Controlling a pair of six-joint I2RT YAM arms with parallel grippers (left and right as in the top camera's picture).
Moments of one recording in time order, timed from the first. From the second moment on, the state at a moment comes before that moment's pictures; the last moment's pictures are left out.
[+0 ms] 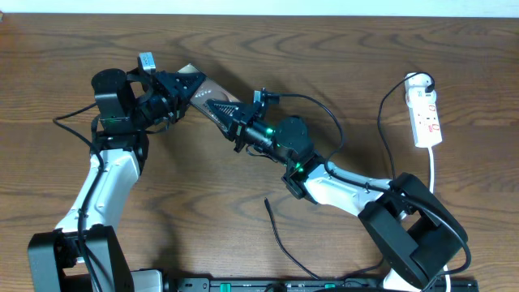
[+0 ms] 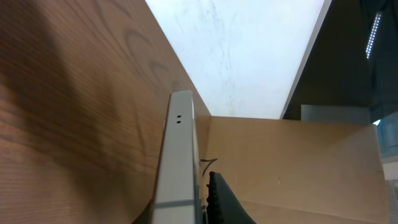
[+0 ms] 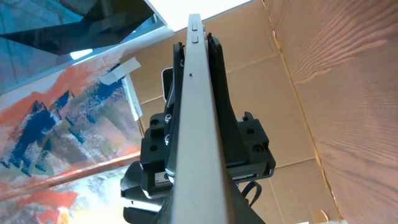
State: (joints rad) left arm 0.09 1.51 0.87 0.29 0.86 -1.23; right arm 0.74 1.84 0.90 1.03 -0.31 1.94
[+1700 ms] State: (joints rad) left arm 0.20 1.51 0.87 0.30 0.88 -1.19; right arm 0.76 1.84 0.90 1.03 -0.32 1.91
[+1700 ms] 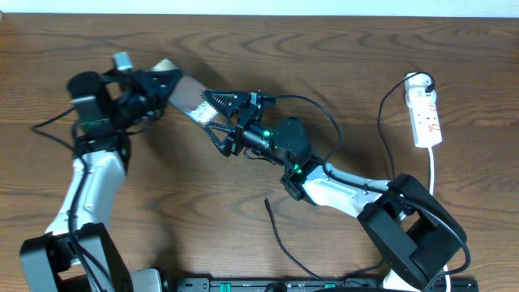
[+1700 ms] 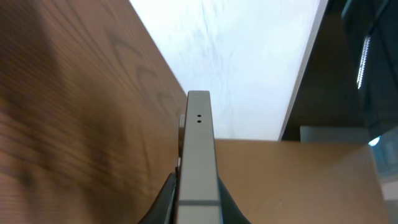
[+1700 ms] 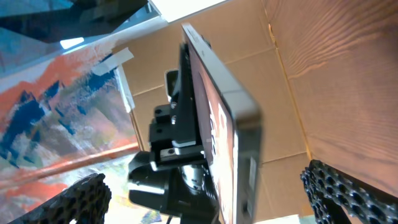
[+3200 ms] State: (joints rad) left arm 0.55 1.51 0.87 0.36 1.49 -0.84; right arm 0.76 1.84 1.37 -0.87 -0.27 0.75
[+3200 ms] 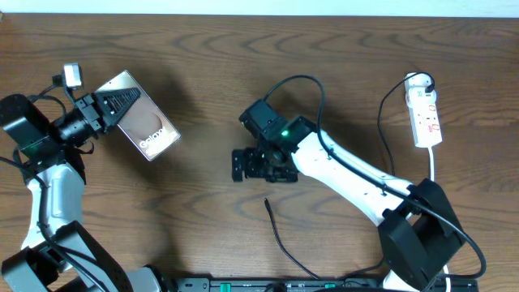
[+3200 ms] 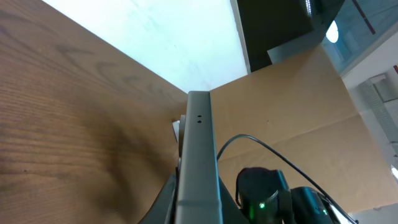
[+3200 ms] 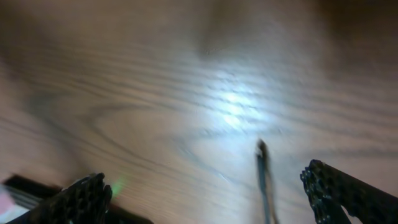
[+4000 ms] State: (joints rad) left arm 0.55 1.51 0.87 0.36 1.49 -0.84; right arm 0.87 1.85 1.29 -1.04 -0.16 0.78
